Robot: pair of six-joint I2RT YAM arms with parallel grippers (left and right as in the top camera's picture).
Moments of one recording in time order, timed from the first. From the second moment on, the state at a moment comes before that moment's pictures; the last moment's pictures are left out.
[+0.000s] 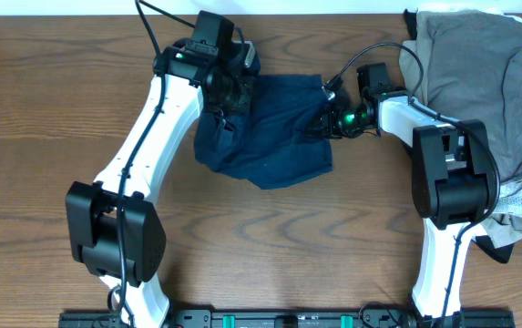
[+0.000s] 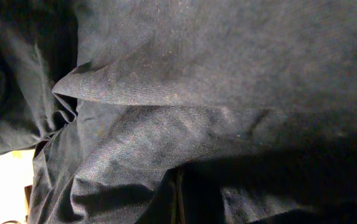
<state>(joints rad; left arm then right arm) -0.32 1.91 1.72 -0.96 0.28 -0.15 0.16 2.26 1.43 -0.41 -0.81 0.16</state>
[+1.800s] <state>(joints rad) -0.50 1.96 1.72 -0.80 0.20 -0.15 -0.02 1.85 1.41 -0.55 -0.73 0.21</state>
